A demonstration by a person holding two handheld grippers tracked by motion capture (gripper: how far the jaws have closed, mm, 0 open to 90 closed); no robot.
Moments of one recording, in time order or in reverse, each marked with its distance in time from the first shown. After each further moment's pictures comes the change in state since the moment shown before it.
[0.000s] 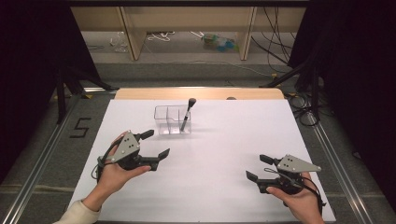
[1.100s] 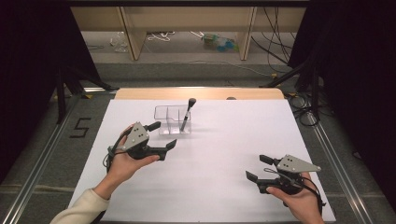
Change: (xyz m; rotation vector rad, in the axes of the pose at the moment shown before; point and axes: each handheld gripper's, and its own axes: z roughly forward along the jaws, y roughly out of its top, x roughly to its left) left arm 0.008 0.010 0.029 0.007 0.010 -0.010; right arm -0.001 0.000 0.001 -0.015 -0.004 -0.022
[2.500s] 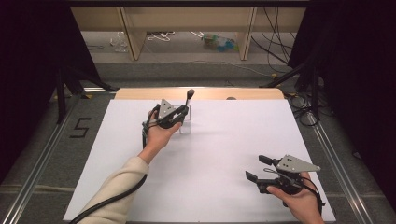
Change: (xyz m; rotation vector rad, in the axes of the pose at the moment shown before) left arm 0.041 -0.010 0.125 0.049 0.152 -0.106; right arm 0.001 -0.001 0.001 0.008 0.010 0.022
